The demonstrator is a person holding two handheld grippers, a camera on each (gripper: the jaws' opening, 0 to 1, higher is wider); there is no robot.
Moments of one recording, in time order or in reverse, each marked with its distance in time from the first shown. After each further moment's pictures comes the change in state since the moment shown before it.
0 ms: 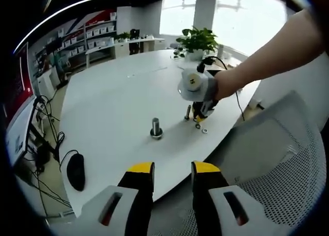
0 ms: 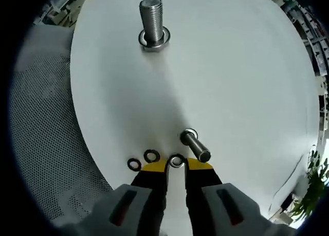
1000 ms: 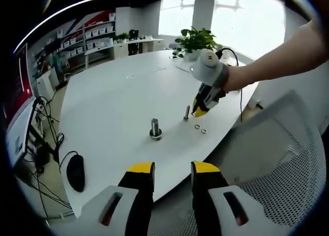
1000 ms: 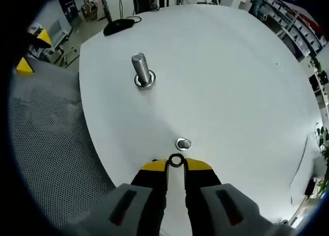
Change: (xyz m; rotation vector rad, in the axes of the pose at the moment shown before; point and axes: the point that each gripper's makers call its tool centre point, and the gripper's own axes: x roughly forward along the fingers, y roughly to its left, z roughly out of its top) left arm -0.001 0.000 0.001 0.006 -0.005 -0.006; right arm -0.042 -0.002 0.017 0.164 -0.285 0.014
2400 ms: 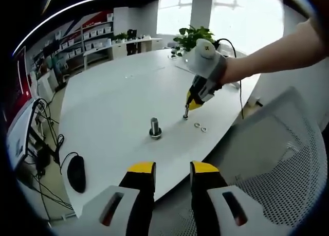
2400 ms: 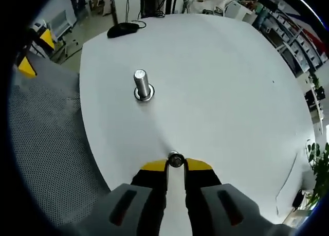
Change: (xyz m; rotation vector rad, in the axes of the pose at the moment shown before) left arm 0.001 -0.001 -0.002 0.019 0.013 -0.002; right arm 0.001 -0.009 0.020 -0.079 -0.023 -0.049
